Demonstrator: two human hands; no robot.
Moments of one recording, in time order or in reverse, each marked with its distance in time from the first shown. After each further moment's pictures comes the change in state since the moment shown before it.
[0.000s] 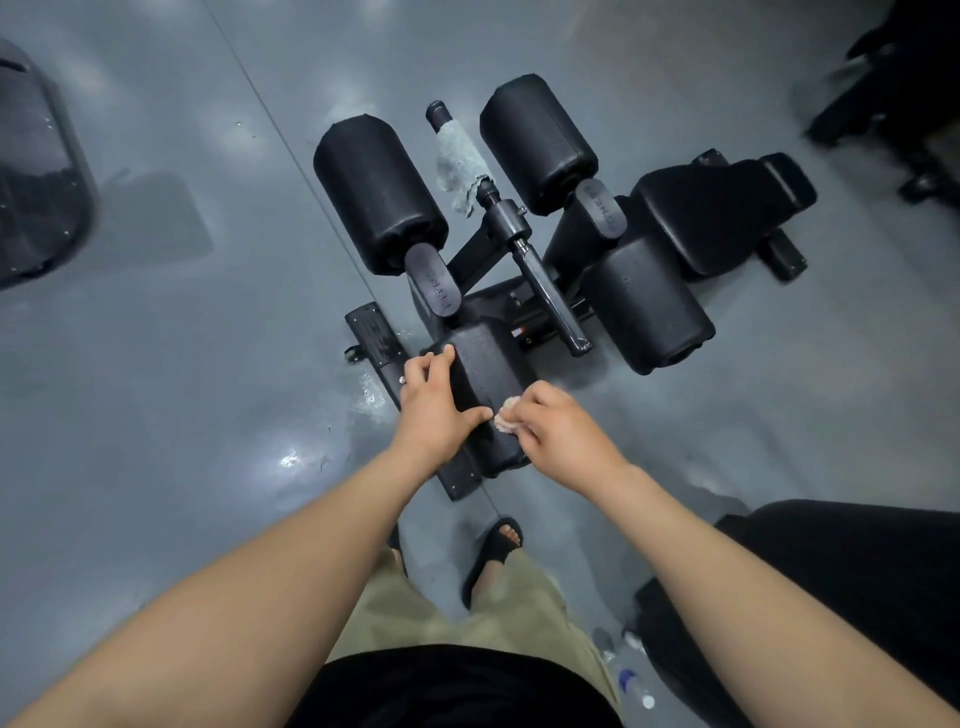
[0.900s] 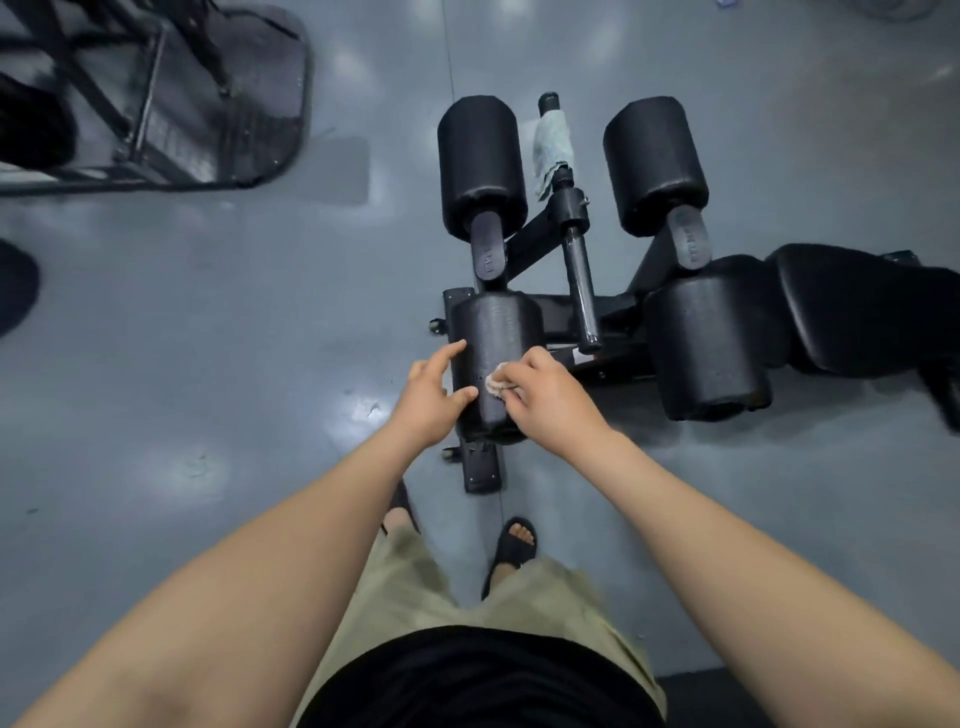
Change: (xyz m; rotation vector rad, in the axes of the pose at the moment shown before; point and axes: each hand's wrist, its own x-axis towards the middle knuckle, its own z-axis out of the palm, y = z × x) left_hand -0.067 0.026 0.053 -0.246 0.260 -0.264; right_hand 0.012 0.047 -0.017 0.077 -0.115 -0.323
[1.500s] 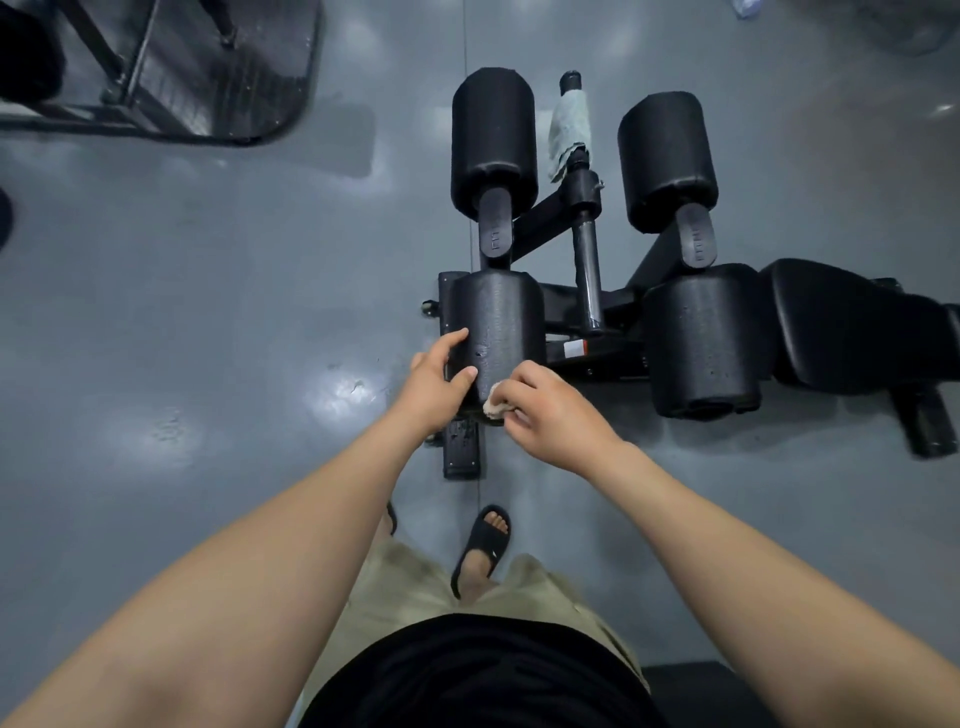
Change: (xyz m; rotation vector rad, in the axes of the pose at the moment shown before) left_hand -0.015 -0.009 0.022 -0.143 0.079 -0.010; right_hand -0.031 0.012 0.002 -0.070 -0.132 -0.222
